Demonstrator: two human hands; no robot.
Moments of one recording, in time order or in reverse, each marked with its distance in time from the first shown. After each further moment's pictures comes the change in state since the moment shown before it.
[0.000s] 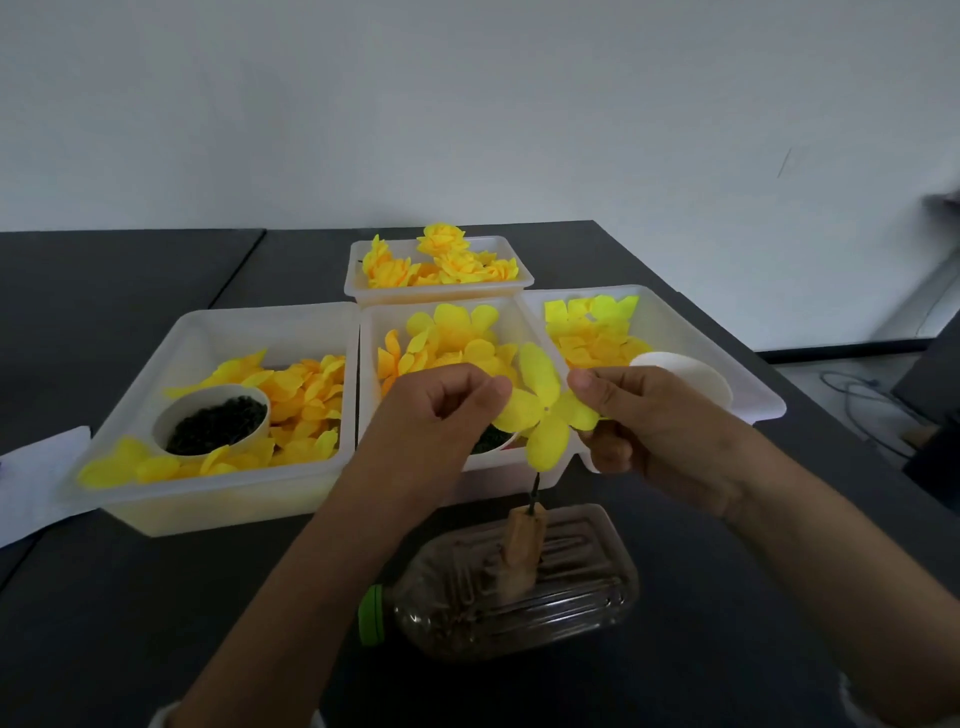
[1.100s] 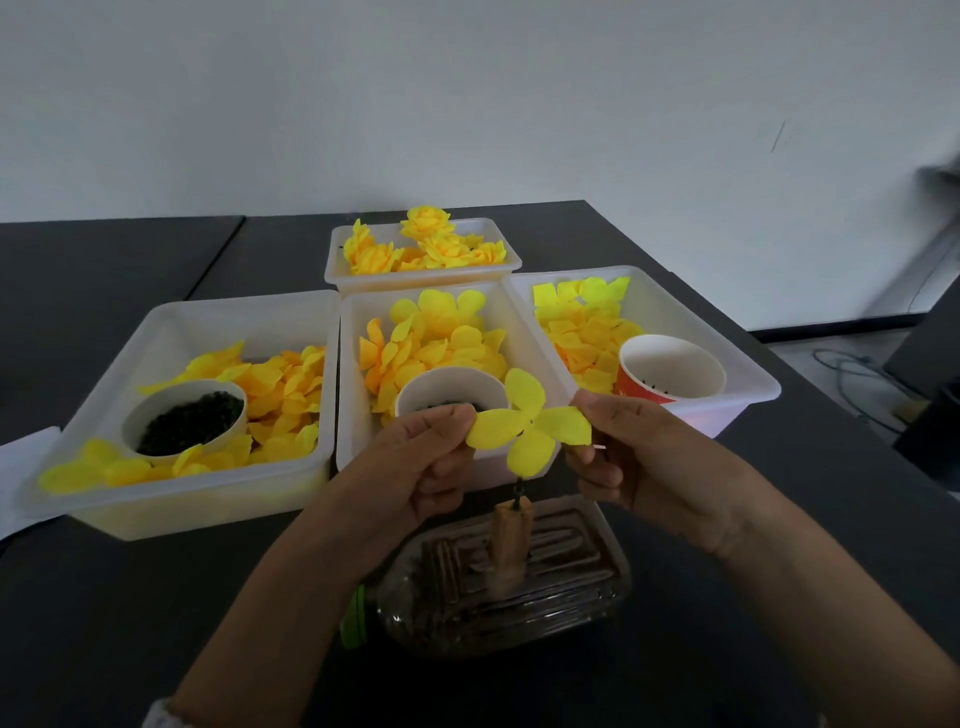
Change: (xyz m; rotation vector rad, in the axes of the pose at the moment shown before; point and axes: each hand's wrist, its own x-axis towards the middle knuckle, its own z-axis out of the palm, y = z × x) left_hand 0.000 -0.054 0.003 -0.691 -0.321 -0.331; right_hand -0.009 0.032 -0.004 0.345 -0.040 0.067
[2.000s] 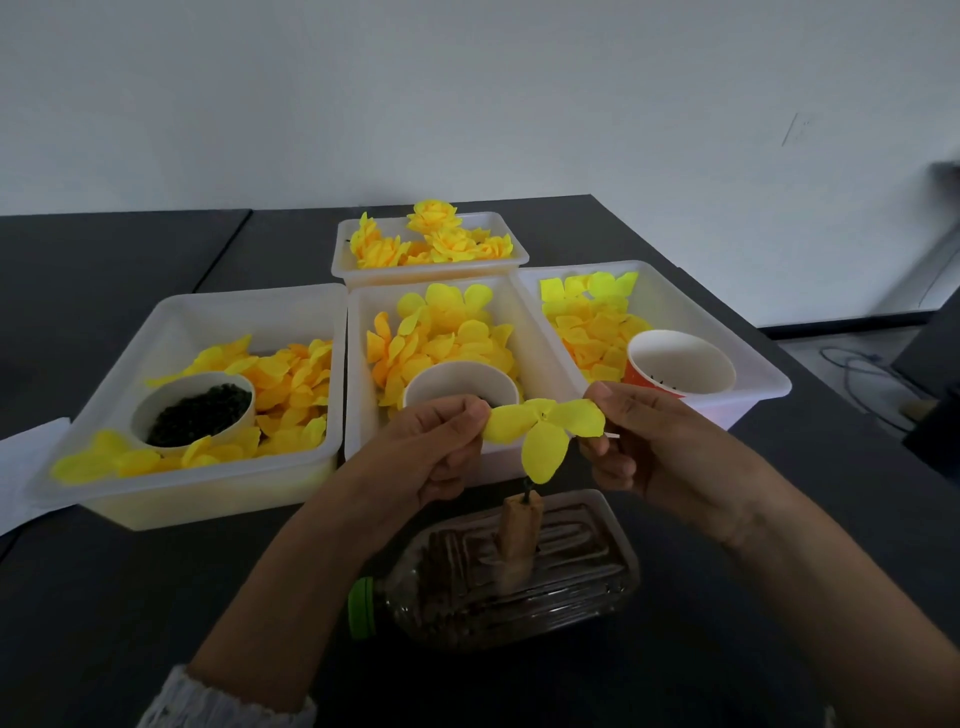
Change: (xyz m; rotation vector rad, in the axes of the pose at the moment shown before) left_hand 0.006 -0.002 -0.007 0.199 -0.007 0.022; right_hand 0.004 0.002 -0.008 -0.052 -0.015 -0.048
